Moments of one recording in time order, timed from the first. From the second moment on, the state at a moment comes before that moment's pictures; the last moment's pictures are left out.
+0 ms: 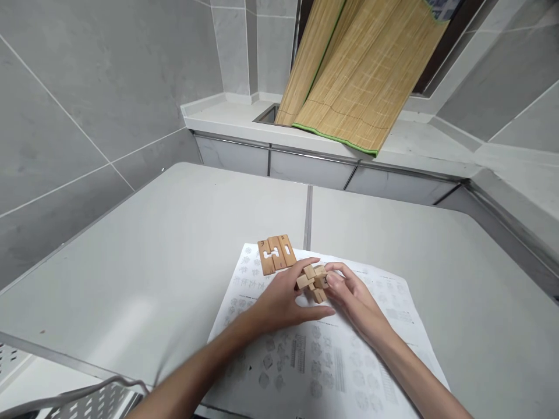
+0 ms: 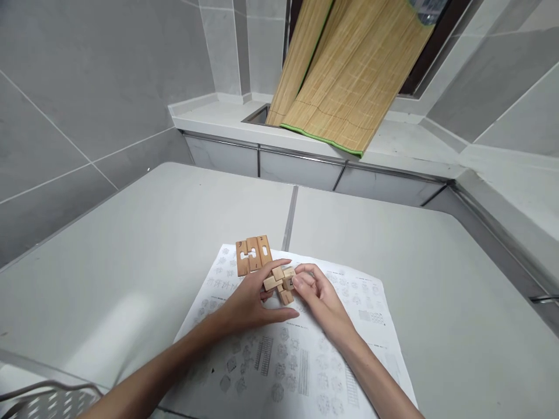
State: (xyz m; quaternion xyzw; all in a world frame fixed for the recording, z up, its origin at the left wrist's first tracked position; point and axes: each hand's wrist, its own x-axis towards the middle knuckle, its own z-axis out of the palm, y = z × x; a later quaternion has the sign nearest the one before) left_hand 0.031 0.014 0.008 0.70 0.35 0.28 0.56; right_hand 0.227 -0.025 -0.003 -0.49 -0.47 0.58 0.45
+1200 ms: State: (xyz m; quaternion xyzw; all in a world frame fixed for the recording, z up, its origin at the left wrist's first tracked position) left_hand 0.024 0.022 -0.005 0.85 0.35 0.33 0.20; right_hand 0.242 -0.017 -0.002 -0.57 -0.55 0.38 0.48
